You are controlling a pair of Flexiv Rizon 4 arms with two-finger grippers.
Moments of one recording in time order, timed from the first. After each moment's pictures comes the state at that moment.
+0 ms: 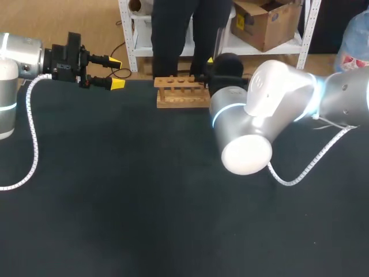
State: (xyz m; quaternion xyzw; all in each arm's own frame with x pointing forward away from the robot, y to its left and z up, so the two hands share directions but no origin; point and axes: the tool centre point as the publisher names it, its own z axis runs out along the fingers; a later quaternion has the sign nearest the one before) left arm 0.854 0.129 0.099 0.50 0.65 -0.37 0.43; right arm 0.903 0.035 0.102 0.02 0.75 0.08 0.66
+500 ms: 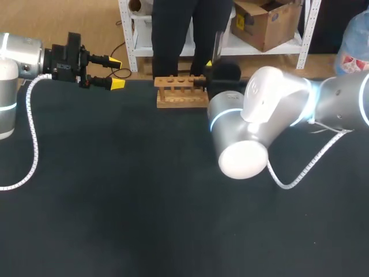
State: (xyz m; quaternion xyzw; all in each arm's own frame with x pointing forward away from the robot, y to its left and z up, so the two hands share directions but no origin) left arm 0.854 0.129 0.099 0.50 0.65 -0.37 0.43; right arm 0.905 0.036 0.091 0.02 0.74 0.07 0.67
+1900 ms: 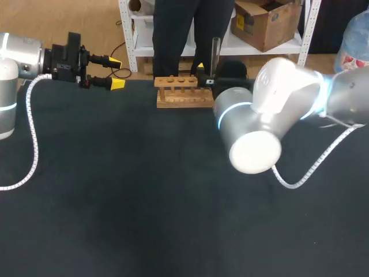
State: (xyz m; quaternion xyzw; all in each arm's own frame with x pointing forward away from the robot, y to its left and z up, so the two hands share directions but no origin) left arm 0.854 0.129 0.099 0.50 0.65 -0.37 0.43; right arm 0.890 0.026 0.093 0.02 0.77 0.08 0.63
